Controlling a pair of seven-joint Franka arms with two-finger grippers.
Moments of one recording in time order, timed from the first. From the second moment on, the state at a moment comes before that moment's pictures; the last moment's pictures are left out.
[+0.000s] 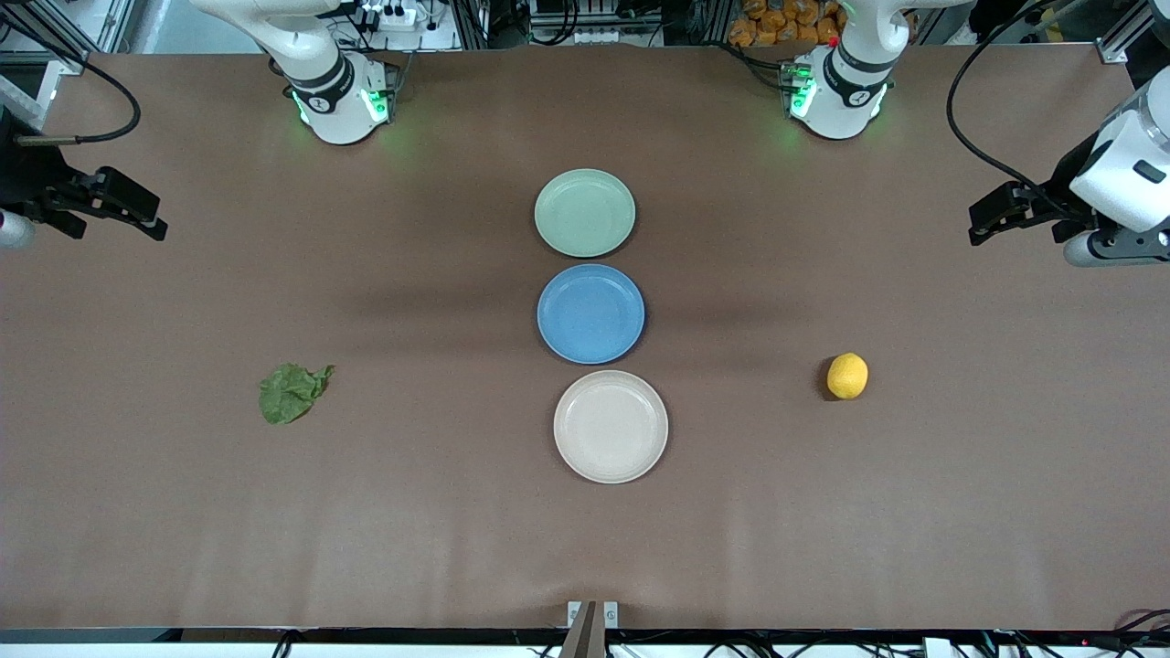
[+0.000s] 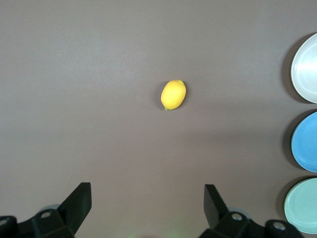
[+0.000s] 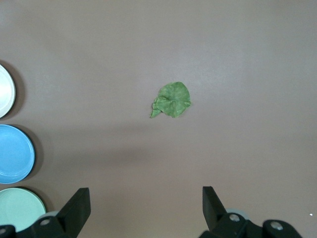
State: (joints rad) left arm -0.01 0.00 -0.10 -1.58 0.02 1.54 -0.12; right arm 0.02 -0.03 0.01 -1.55 0.02 1.53 0.08
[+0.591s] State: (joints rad) left arm -0.01 0.00 -0.10 -1.58 0.02 1.54 -0.12; right arm 0.02 -0.03 0.01 -1.55 0.02 1.53 0.08
